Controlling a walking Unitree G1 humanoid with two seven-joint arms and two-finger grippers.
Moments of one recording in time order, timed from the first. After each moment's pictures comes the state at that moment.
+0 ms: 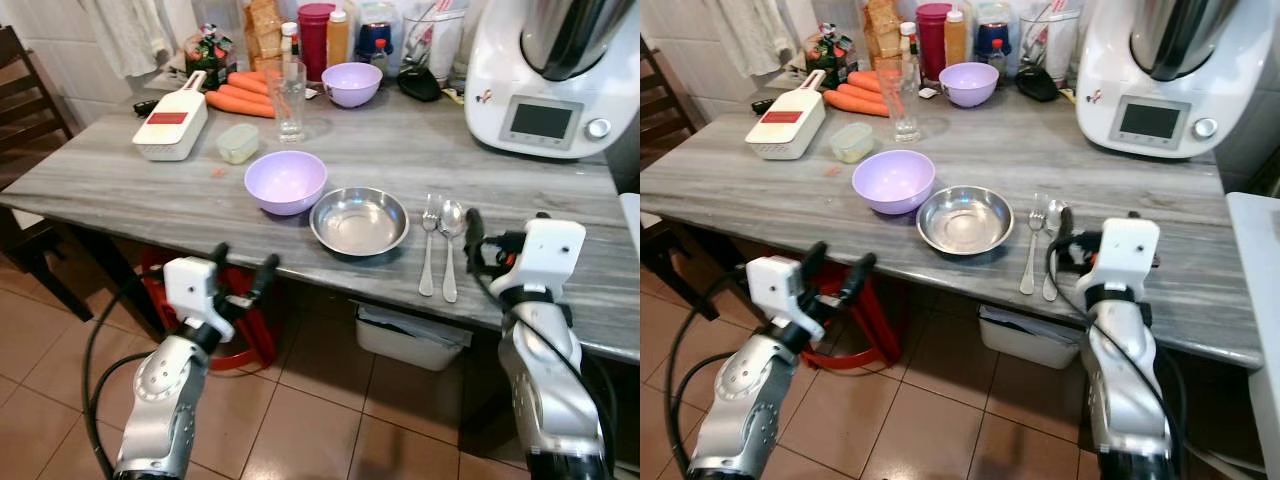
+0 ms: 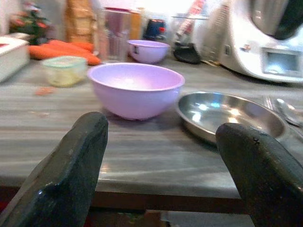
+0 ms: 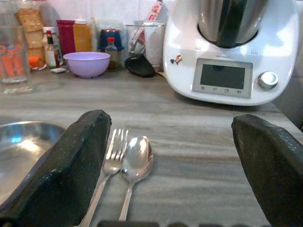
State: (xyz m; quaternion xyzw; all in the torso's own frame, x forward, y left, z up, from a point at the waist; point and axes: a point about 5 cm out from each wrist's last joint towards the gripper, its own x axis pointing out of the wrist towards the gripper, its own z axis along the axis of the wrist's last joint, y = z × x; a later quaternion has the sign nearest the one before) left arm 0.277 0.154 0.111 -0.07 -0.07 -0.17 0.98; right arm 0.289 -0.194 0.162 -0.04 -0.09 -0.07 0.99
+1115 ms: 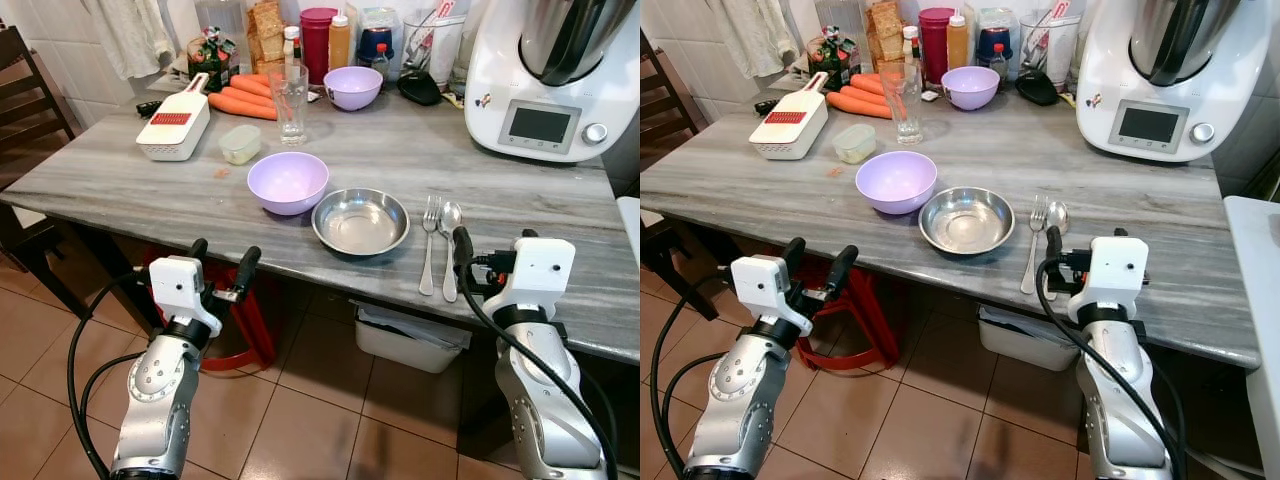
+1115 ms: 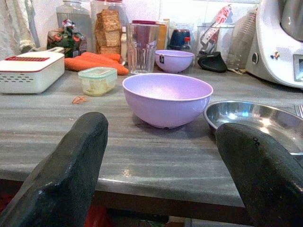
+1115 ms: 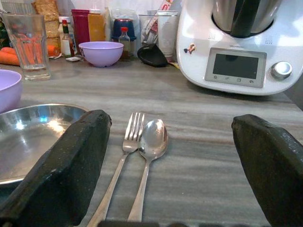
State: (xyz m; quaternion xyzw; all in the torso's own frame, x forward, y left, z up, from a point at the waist) left arm 0.280 0.164 0.113 -0.05 -0.08 -0.12 0.99; right arm 0.275 -0.186 0.154 -0.04 -0.06 -0.05 1.00
